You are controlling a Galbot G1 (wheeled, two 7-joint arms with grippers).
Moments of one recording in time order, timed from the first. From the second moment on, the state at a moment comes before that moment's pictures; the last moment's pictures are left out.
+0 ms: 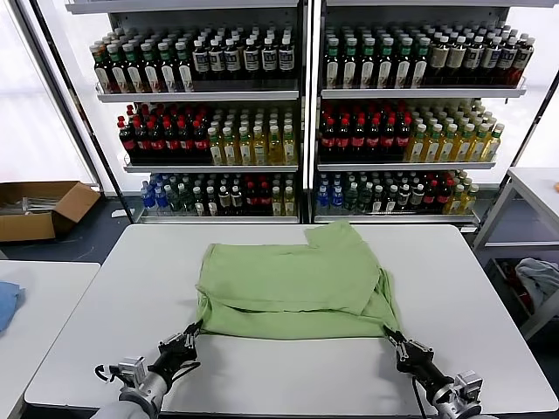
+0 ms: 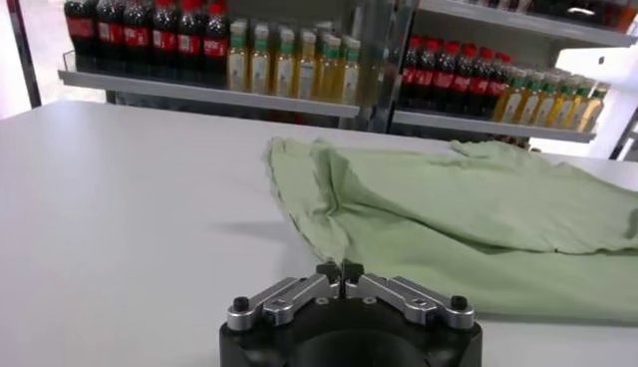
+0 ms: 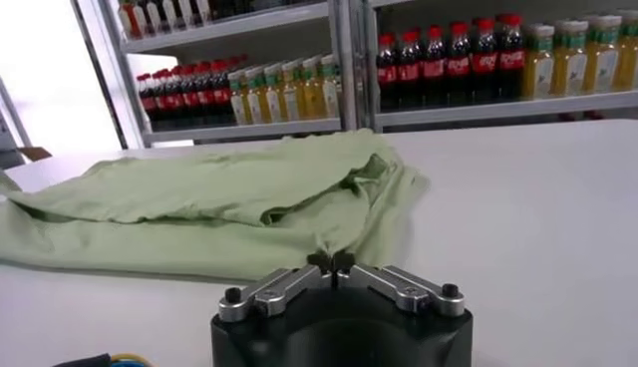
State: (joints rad) left arm 1.50 -1.34 -0.62 -1.95 -0.32 0.40 0.21; right arm -1.60 0.98 0.56 1.89 0.60 -0.07 -0.18
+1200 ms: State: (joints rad) left arm 1.84 -1.28 -0.76 -2.24 -0.23 0.40 0.24; right arm -1.95 0.89 0.76 2.11 0.72 -0.02 -0.21
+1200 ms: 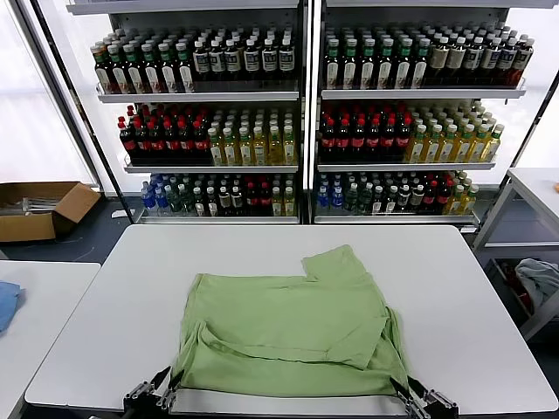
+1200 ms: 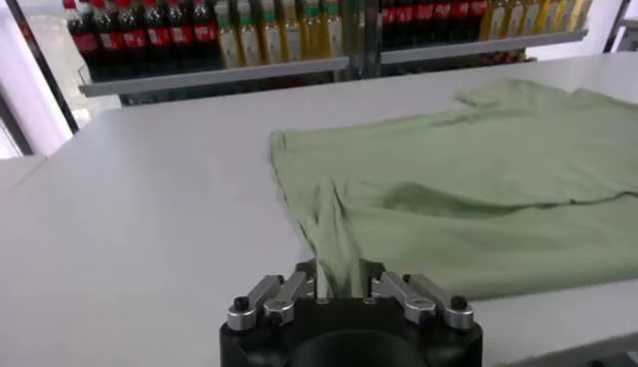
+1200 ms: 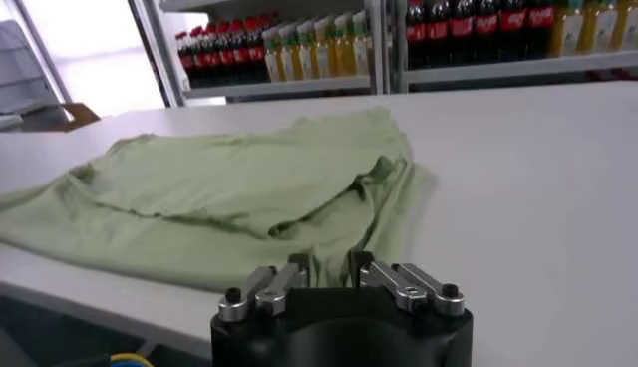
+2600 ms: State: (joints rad) left arm 1.01 -1.07 -0.47 -1.53 -0.51 0.38 0.35; right arm -0.59 1.02 0.11 1.15 0.64 -0.34 -0.42
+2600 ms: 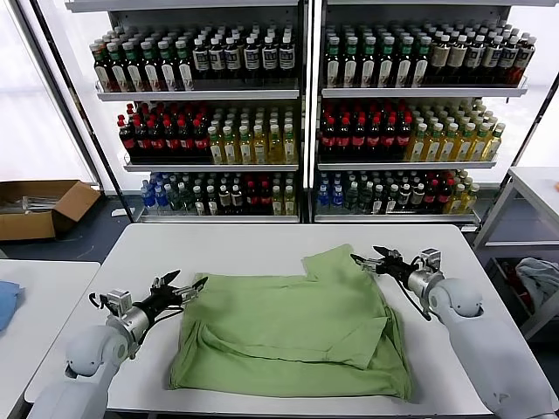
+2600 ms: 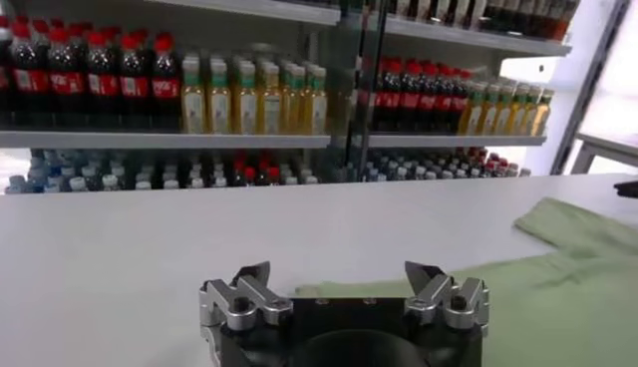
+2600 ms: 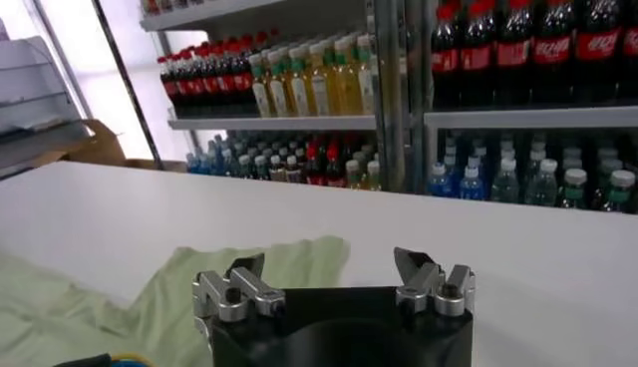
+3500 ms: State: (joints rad) left arm 0.94 -1.09 -0.37 -1.41 -0.51 0.38 0.31; right arm -0.55 1.11 0.05 1.06 0.61 -0.35 -0.42
